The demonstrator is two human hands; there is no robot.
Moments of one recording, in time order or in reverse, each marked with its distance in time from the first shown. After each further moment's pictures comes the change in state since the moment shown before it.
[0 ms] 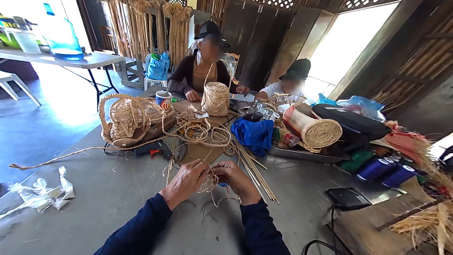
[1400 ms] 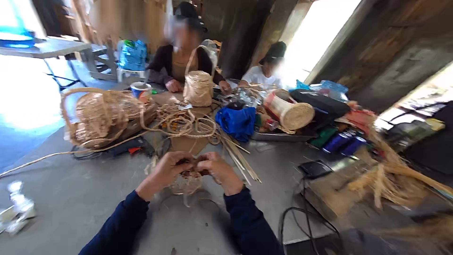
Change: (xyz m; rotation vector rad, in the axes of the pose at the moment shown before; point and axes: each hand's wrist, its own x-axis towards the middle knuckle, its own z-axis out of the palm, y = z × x) left_hand 0.006 -0.005 -0.022 -0.799 -0.261 -0.466; right_hand -0.023 -0.014 0.026 -0.129 0.075 -0.049
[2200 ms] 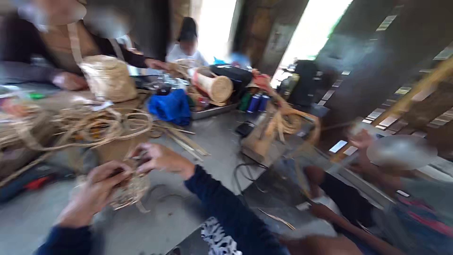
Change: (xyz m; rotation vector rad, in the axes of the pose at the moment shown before) left_hand -0.001 -0.029 -0.006 -0.377 -0.074 -0.085; right_hand -0.003 0.006 -0.008 -0.085 -0.073 -0.262
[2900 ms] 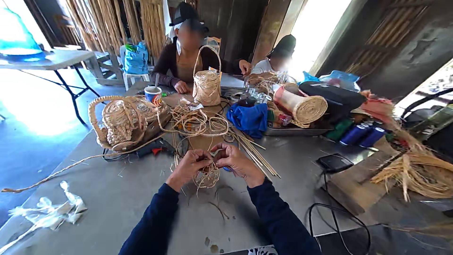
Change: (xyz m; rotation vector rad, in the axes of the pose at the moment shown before) left_hand 0.006 0.016 -0.002 0.051 0.059 -0.051; right_hand 0.023 0.005 0.003 0.079 0.049 0.139
